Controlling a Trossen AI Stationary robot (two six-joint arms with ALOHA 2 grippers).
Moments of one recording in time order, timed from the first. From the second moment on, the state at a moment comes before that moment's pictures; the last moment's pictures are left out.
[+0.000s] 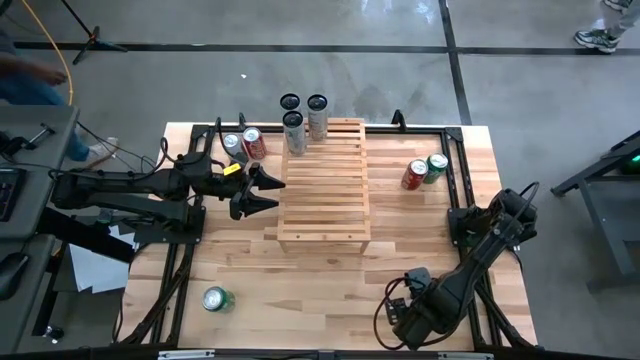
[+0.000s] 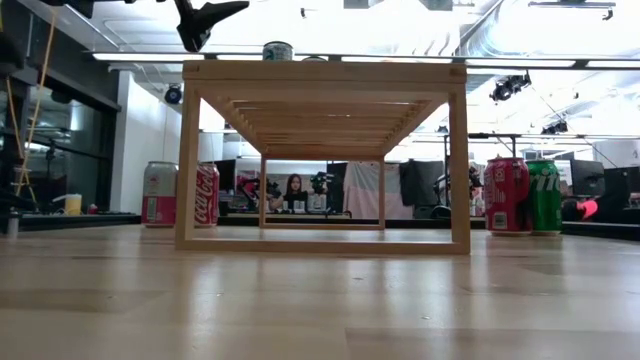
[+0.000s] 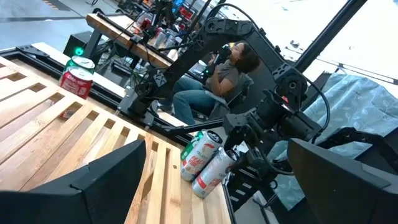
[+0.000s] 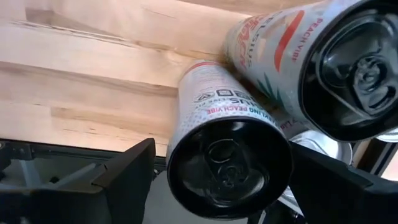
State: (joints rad) left arm 0.08 0.84 0.61 0.24 0.20 -0.60; right arm 0.82 1.81 1.61 -1.34 -0.09 2.22
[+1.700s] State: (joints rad) left arm -0.13 1.20 1.15 -0.27 0.30 -0.33; right arm 0.28 1.82 2.18 -1.16 0.05 0.58
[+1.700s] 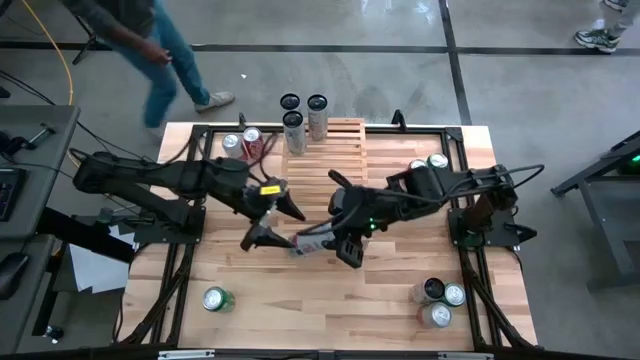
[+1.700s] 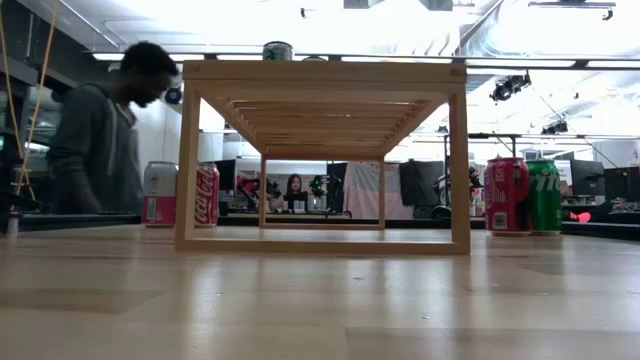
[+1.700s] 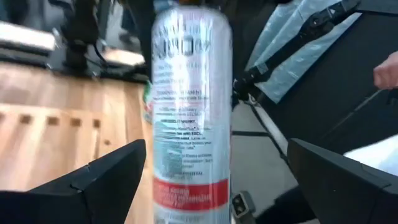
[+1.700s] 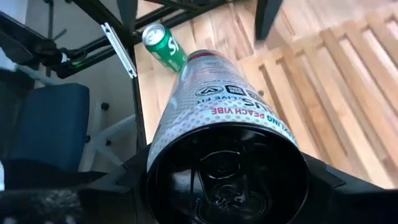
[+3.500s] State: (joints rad) left arm -0.14 0.73 0.65 0.27 -0.03 -0.57; right arm 0.28 1.72 2.18 -1.48 0.24 0.33
